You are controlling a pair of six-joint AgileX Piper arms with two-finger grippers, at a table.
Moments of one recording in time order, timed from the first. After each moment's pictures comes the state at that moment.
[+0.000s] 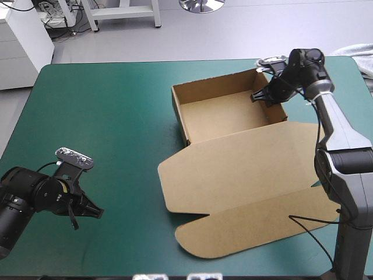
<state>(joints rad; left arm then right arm) -0.30 0.96 -0.89 0.10 1.24 0.12 0.13 2.14 -2.11 0.14 1.24 -0.26</state>
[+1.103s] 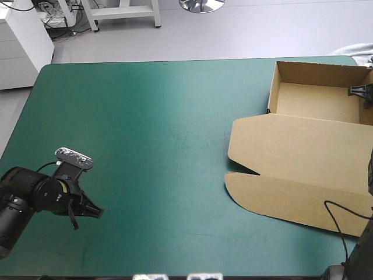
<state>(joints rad) -0.30 0.96 -0.88 0.10 1.24 0.11 -0.39 2.17 -2.19 0.06 1.24 -0.27</state>
